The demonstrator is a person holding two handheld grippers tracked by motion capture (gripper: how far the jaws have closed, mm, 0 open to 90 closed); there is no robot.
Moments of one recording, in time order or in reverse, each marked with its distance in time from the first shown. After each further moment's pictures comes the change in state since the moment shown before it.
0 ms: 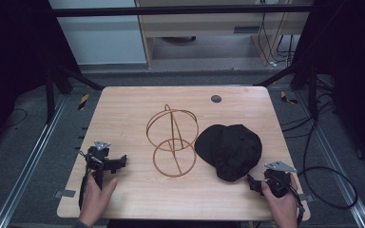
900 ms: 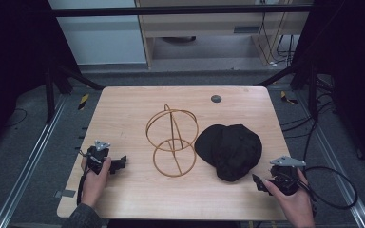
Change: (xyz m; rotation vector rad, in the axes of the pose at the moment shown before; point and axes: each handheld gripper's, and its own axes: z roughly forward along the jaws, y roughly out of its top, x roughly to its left) left arm 0.003 -0.001 -0.001 0.000 -0.034 0.035; right arm -0.003 0.033 -0.045 0.055 0.069 -0.097
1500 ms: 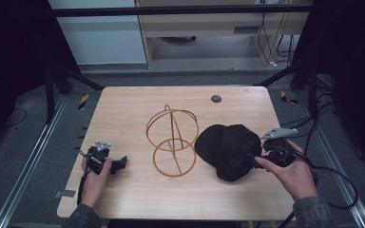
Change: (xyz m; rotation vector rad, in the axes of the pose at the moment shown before) left arm -0.002 0.000 0.000 -0.002 -0.001 0.001; right arm 0.008 0.091 -0.018 0.037 0.063 -0.174
